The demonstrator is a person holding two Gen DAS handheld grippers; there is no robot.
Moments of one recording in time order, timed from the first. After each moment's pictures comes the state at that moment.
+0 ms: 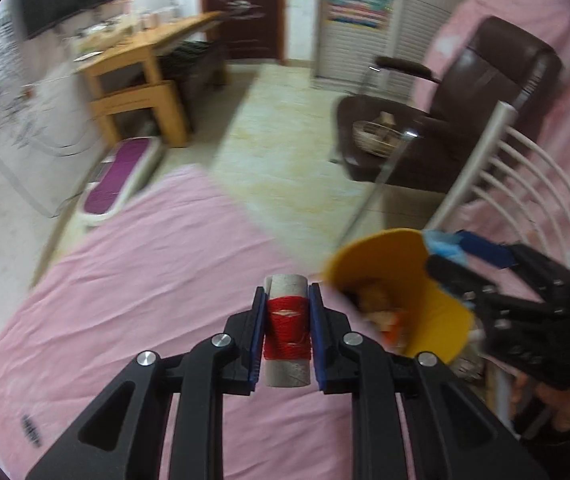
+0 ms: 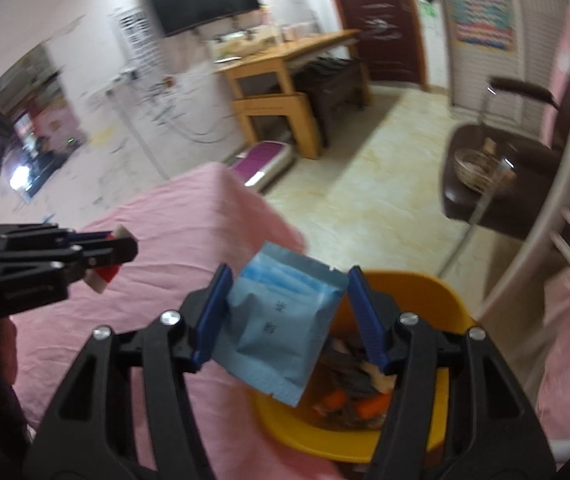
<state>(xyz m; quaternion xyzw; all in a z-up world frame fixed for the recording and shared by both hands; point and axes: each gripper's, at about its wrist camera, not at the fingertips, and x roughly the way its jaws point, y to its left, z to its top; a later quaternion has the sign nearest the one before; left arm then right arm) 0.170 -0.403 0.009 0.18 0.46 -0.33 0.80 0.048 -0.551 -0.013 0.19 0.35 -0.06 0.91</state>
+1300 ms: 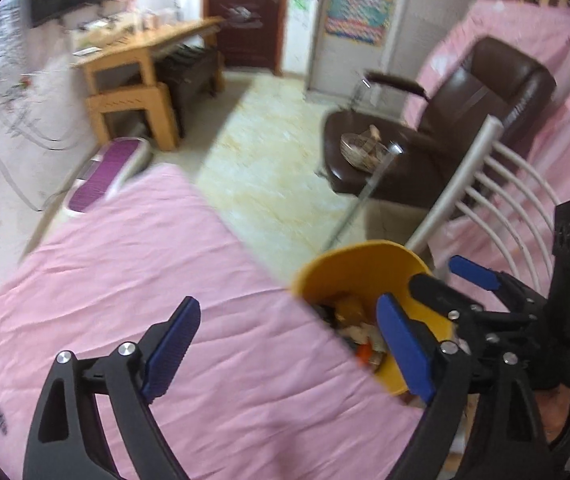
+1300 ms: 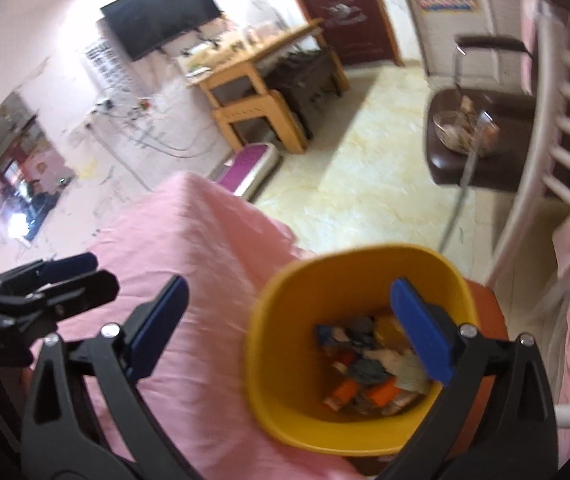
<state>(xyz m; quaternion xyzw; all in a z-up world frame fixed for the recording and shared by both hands) 0.162 -0.374 0.010 0.13 0.44 -0.33 0.83 0.044 -0.559 -0.026 0.25 0.34 -0.07 0.90</state>
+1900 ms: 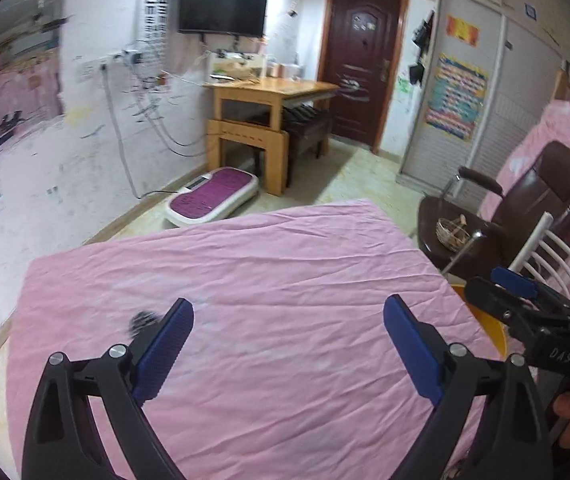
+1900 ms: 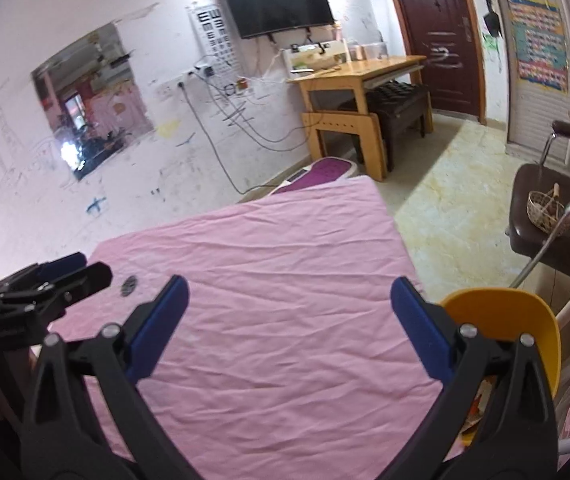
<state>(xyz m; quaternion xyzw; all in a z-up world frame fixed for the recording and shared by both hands) 0.129 -0.151 0.048 0.02 0.35 -0.19 0.92 0.061 -0.380 0.048 0.14 0.31 0.04 0.94</state>
